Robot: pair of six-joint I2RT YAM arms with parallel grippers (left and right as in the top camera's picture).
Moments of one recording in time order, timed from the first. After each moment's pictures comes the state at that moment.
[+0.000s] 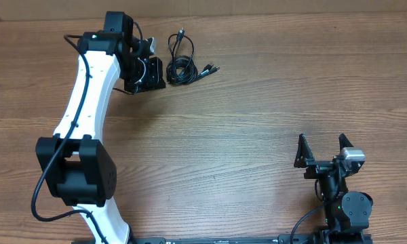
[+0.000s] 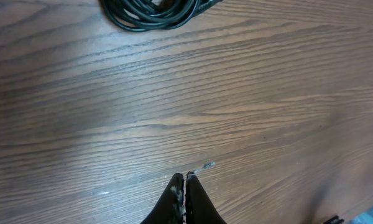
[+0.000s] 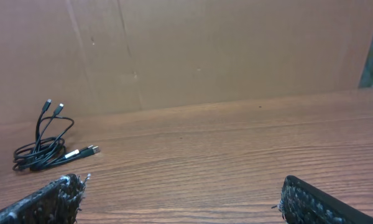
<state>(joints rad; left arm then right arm) -0.07 1.97 1.81 -1.19 0.44 -0.16 0.02 0.01 0.02 -0.03 -0.01 0.12</state>
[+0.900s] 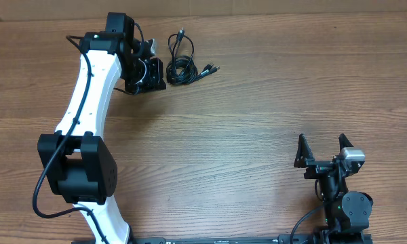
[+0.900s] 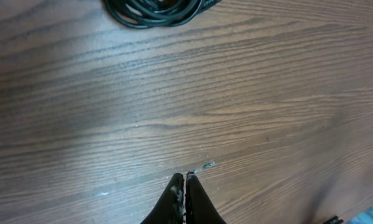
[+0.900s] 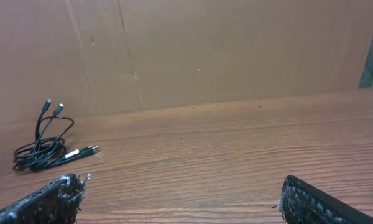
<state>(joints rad) -0.07 1.99 1.81 -1.19 0.44 -0.17 0.02 0.01 0.02 -0.03 -0.01 0.12</state>
